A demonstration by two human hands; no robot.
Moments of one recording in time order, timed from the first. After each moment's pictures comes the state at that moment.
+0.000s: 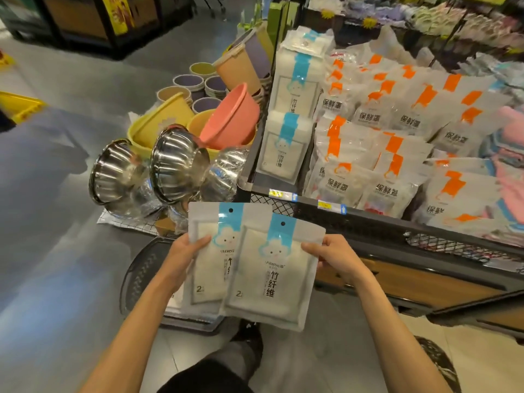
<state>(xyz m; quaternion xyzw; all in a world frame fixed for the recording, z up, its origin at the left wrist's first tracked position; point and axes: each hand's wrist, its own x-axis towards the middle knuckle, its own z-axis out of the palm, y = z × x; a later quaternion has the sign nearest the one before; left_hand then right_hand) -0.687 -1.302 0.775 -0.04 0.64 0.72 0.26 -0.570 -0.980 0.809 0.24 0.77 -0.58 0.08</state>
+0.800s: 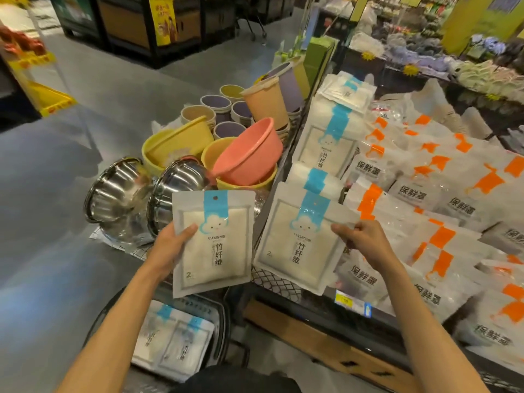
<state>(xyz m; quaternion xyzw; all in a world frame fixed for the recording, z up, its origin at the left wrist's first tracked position) -0.907 -1.259 0.768 -0.06 0.62 0.76 0.15 -0.832 -0.845 0.846 0.19 0.82 -0.54 -0.03</state>
